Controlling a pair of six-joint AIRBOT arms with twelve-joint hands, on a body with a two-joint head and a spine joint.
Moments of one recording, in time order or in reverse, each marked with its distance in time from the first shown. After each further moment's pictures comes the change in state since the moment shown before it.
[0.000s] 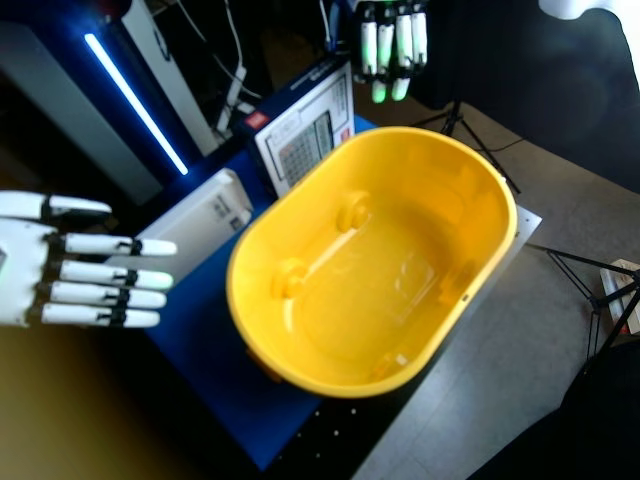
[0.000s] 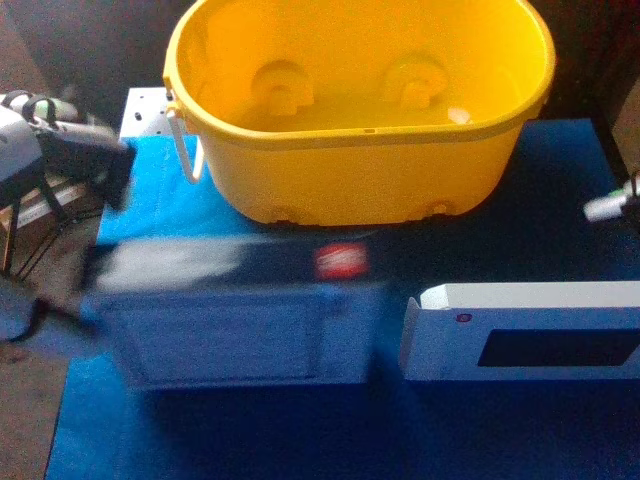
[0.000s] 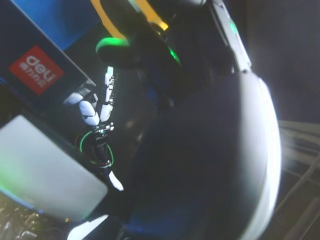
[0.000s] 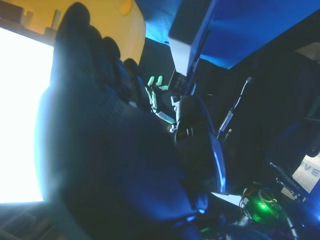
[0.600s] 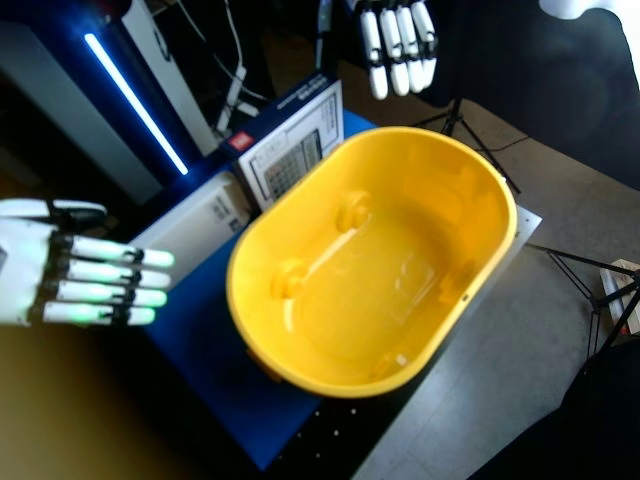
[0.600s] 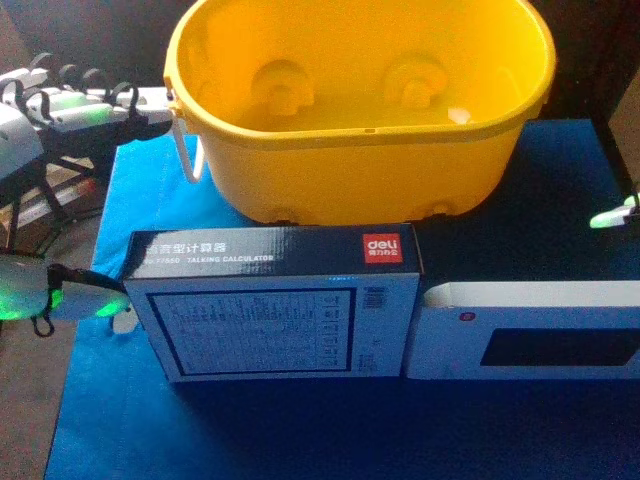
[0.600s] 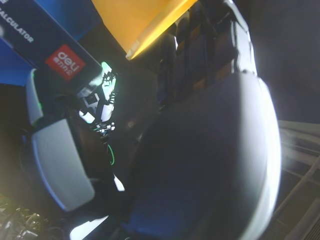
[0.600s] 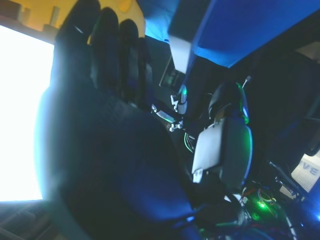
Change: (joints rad) left arm -0.002 0.002 -0.010 0.006 -0.009 0.000; right arm 0.000 -0.024 0.027 -0.001 0.003 0.002
